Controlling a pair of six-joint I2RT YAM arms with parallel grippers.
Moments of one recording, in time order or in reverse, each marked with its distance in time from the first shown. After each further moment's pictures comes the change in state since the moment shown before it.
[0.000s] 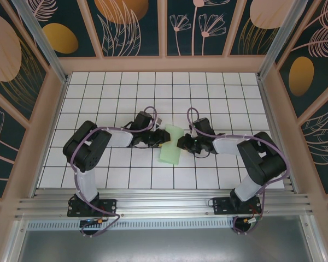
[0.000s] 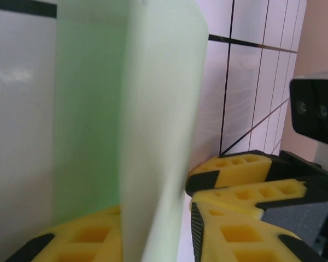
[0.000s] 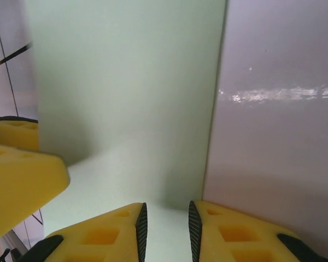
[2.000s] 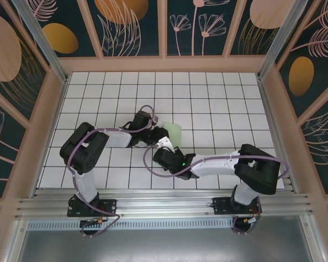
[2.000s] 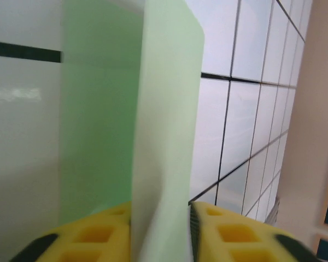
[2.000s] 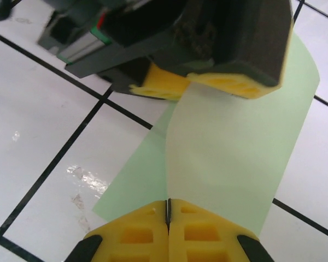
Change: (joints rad) left arm 0.000 -0.051 -0.019 0.002 -0.114 -0.067; right arm 0.659 -0.020 0.111 -0.151 0.981 -0.384
